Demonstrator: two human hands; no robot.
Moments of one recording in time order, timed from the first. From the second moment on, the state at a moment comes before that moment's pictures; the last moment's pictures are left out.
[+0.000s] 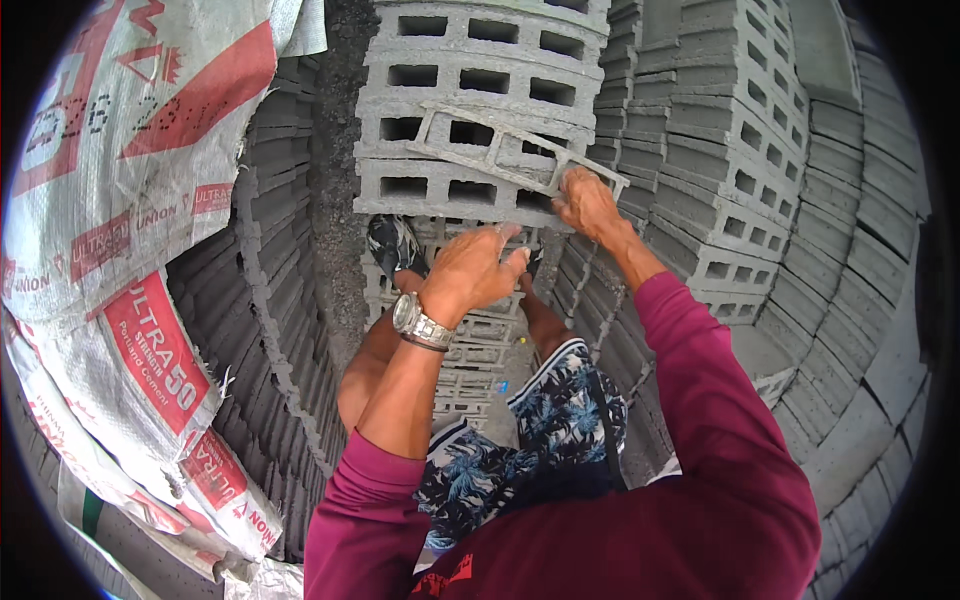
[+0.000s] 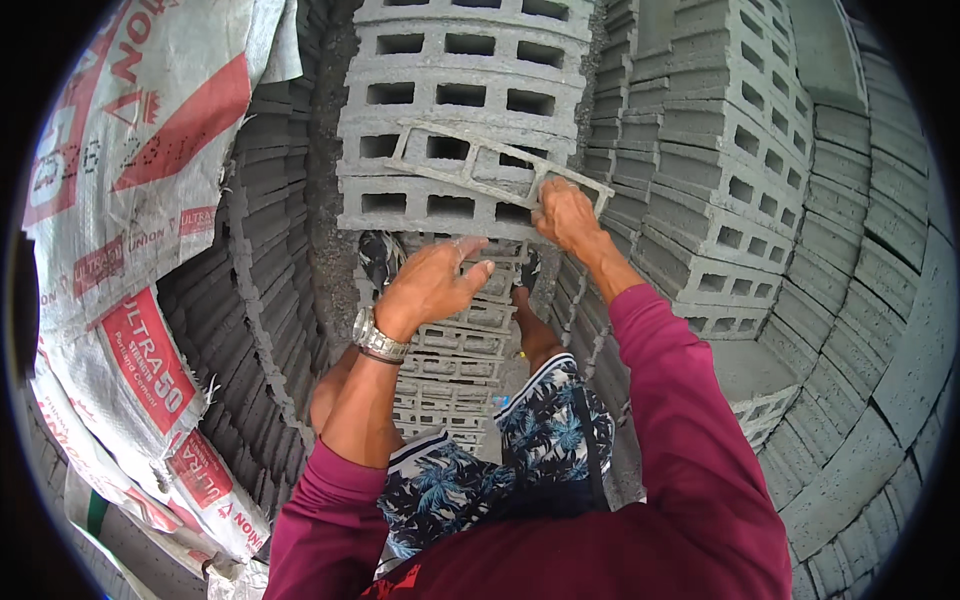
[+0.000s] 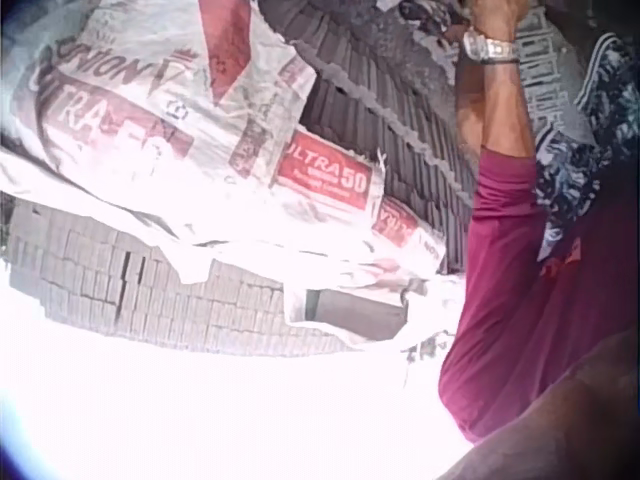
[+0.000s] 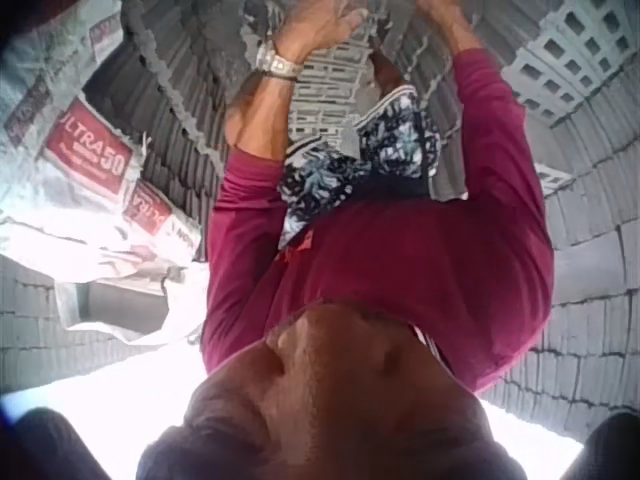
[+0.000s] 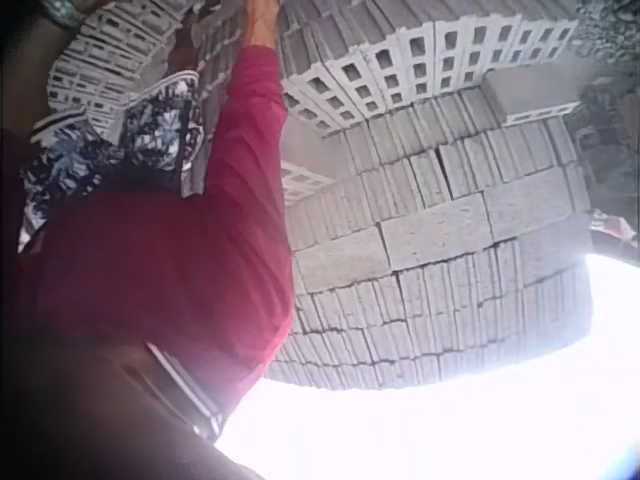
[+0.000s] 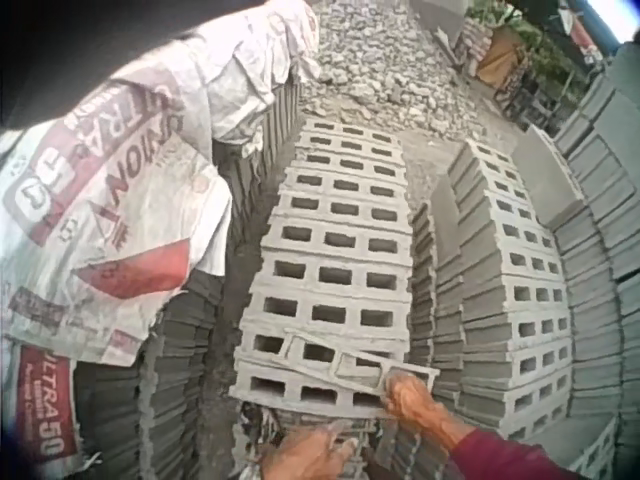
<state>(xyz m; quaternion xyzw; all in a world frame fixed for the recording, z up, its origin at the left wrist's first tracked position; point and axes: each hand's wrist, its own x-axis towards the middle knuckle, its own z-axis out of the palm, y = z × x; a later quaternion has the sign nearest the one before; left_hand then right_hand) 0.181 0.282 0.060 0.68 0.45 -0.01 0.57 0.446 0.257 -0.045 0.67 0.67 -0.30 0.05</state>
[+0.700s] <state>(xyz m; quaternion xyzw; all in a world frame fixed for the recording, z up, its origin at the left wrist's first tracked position) 0.250 0.242 -0.080 0.73 0.64 0.07 0.21 0.434 0.294 0.059 0.74 0.33 -0.40 -0.41</state>
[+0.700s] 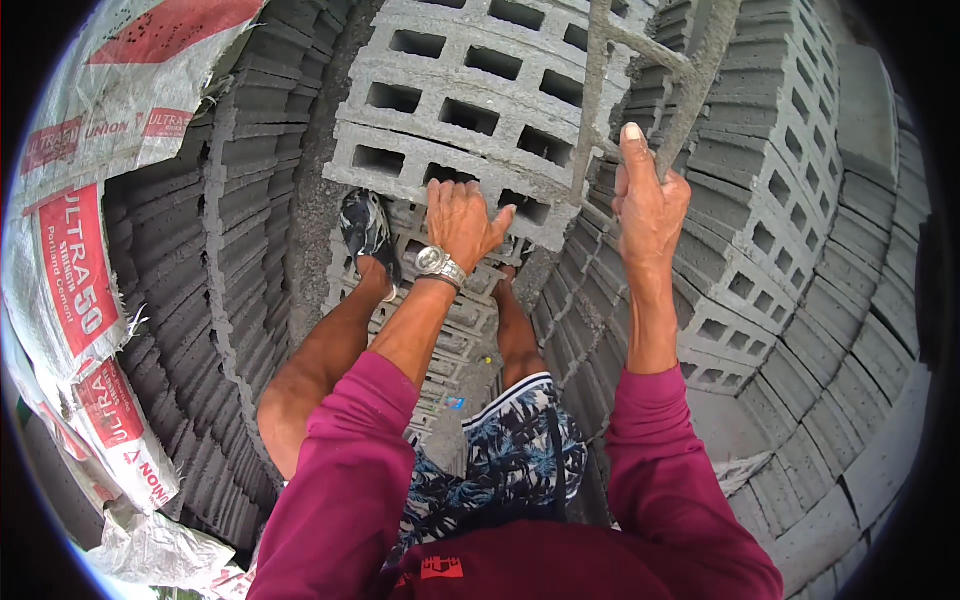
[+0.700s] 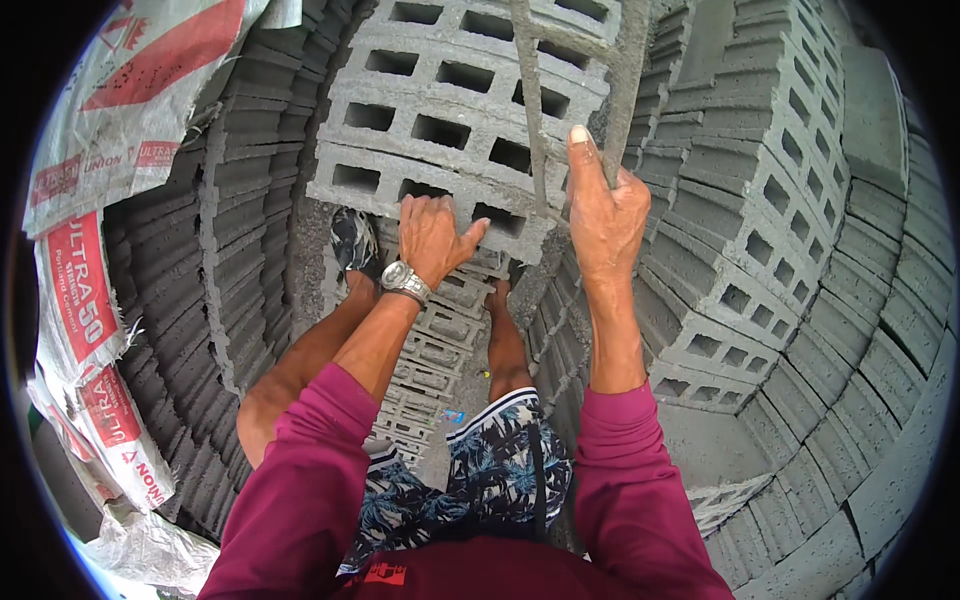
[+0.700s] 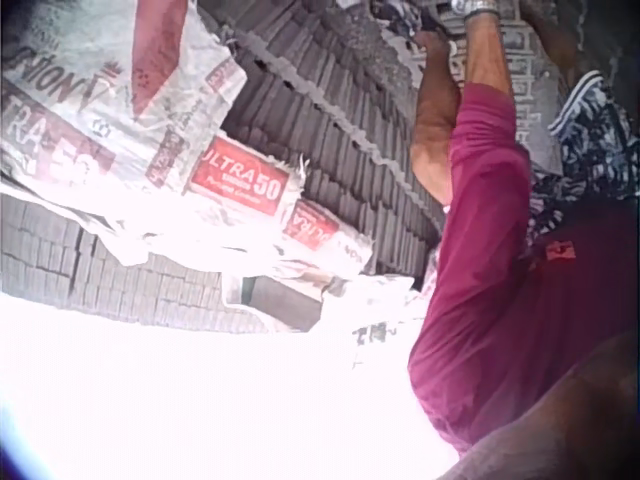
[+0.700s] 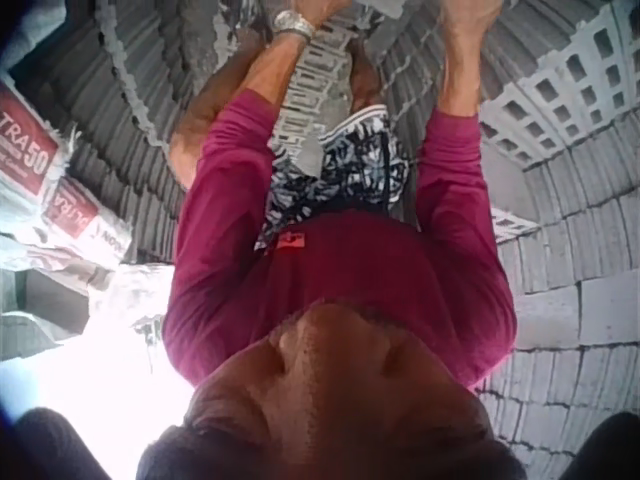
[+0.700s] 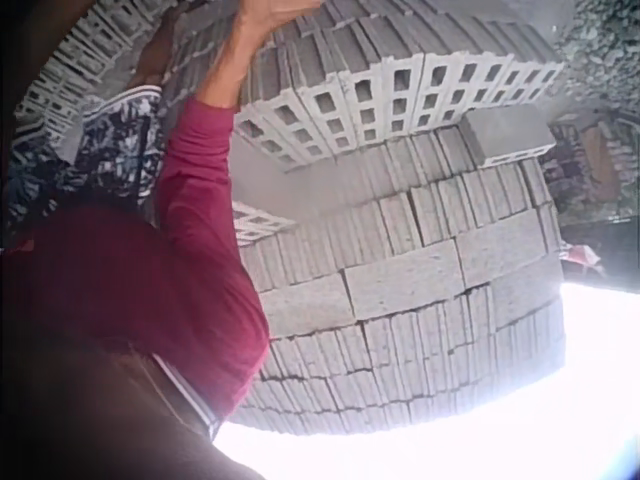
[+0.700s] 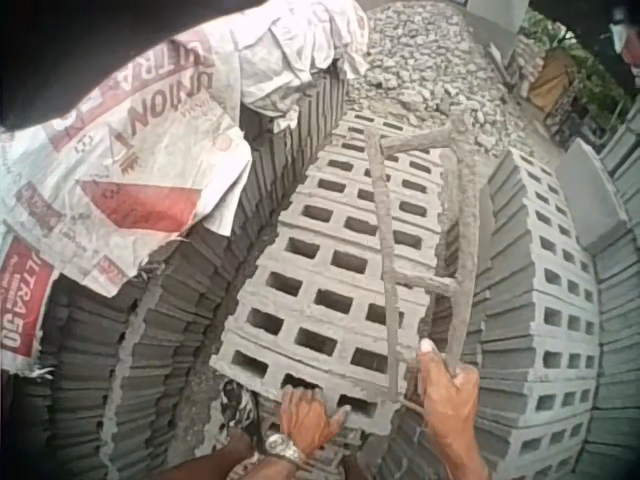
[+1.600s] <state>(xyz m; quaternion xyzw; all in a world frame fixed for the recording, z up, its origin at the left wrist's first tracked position) 0.272 0.249 -0.113 0.66 0.72 0.02 0.22 0.462 0.292 0.096 0.64 0.23 -0.39 -0.61</state>
